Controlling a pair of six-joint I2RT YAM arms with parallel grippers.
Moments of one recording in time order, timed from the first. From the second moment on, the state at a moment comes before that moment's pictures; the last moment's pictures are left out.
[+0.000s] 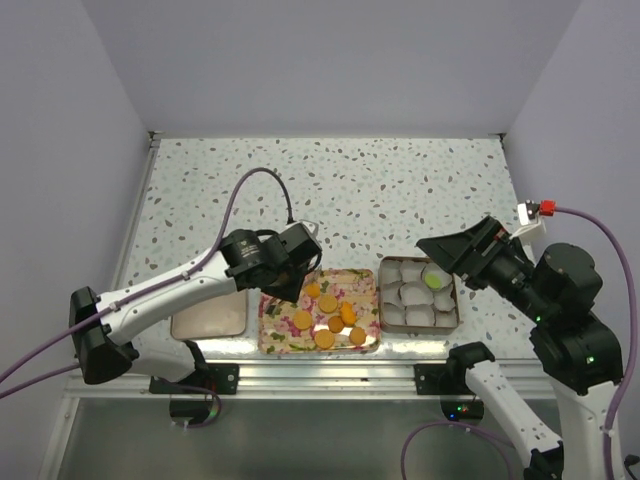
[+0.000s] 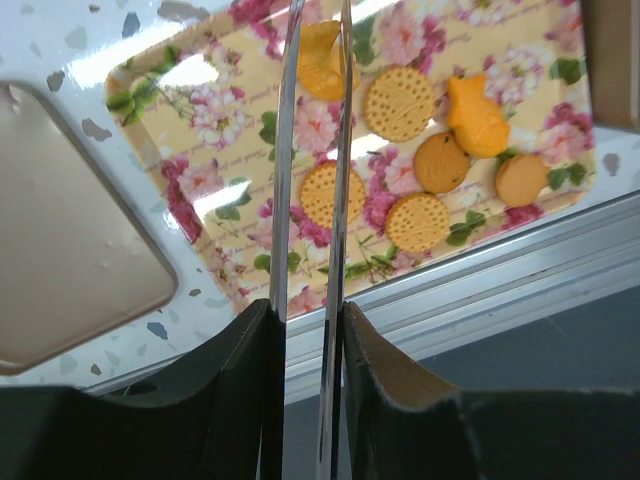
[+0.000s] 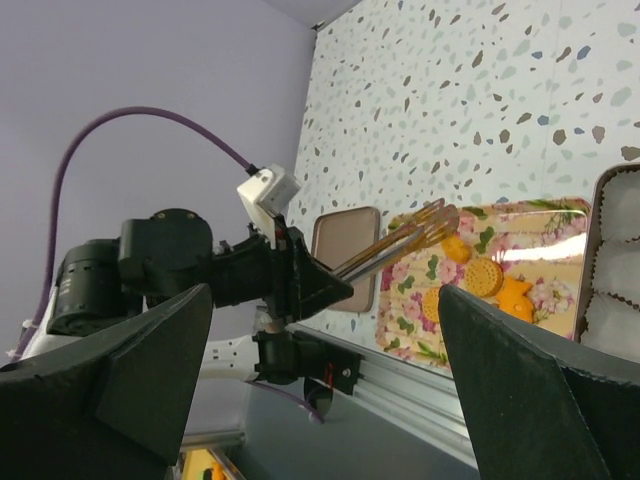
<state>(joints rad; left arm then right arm) -1.03 1.33 1.23 -1.12 -0.21 -0.68 0.26 0.58 1.24 -0.90 -0.30 0.90</state>
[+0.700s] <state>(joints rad) -1.03 1.46 1.63 -1.16 -0.22 -0.59 0.26 0.58 1.35 -0.95 -0.27 0.88</state>
